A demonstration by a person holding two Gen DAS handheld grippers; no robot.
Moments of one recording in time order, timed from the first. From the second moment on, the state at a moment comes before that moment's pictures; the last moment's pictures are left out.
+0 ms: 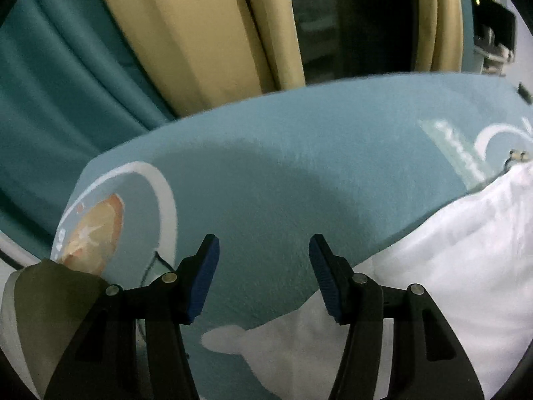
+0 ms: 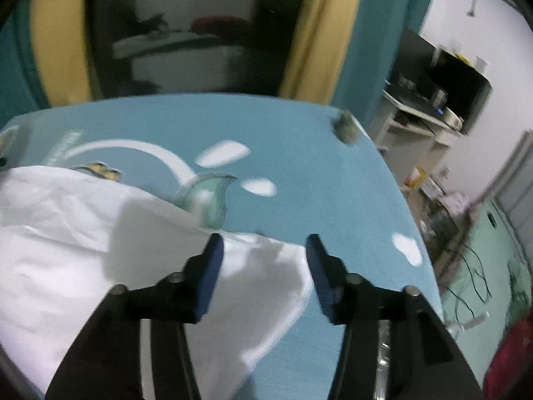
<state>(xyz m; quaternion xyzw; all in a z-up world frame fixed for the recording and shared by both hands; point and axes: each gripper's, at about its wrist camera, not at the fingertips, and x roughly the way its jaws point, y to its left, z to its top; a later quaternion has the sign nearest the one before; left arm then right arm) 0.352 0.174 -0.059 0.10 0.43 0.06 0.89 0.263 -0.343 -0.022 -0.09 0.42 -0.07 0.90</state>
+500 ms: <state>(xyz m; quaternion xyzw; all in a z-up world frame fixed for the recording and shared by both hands) 0.276 0.212 -0.070 0.03 0.46 0.11 0.88 0.251 -0.323 -0.071 -0.09 0.47 -0.09 0.87</state>
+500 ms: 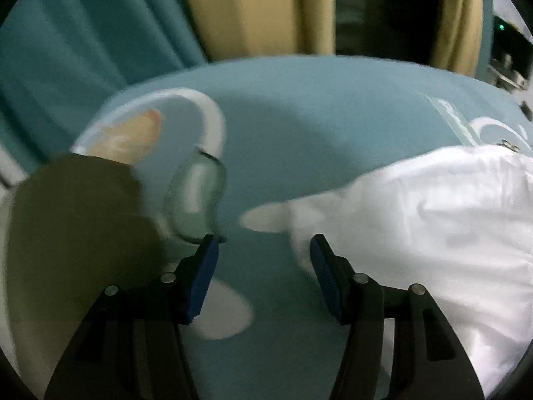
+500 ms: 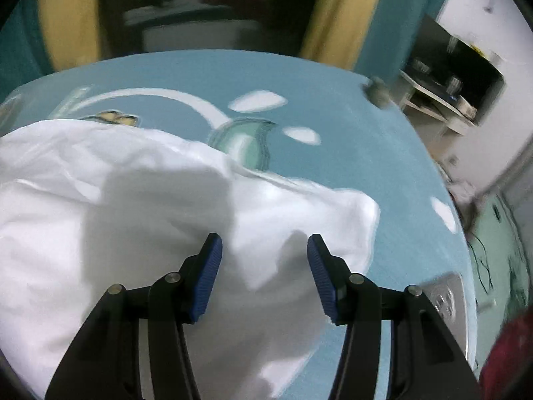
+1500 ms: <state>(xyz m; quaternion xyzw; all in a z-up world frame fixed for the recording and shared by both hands) 0.132 0.131 -0.074 -0.08 0.42 -0.02 0.90 0.102 -0.318 -0.071 0.08 0.39 -0.02 0.92</state>
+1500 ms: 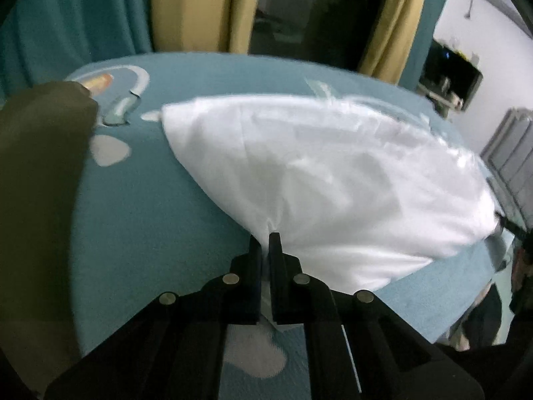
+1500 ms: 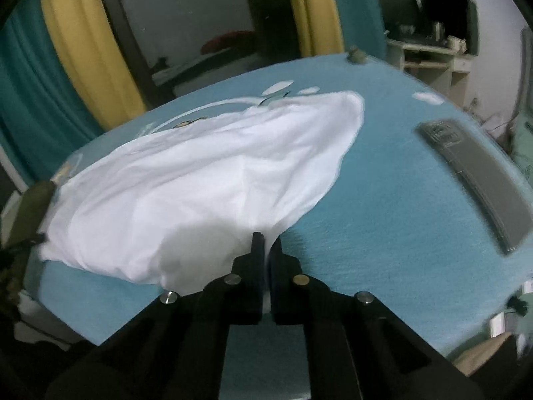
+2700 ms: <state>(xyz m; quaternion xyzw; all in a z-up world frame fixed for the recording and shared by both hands) 0.170 0.044 -0.071 -0.03 0.42 -0.05 0.90 0.166 -0.200 -0.084 -0.10 0.40 0.06 0.91</state>
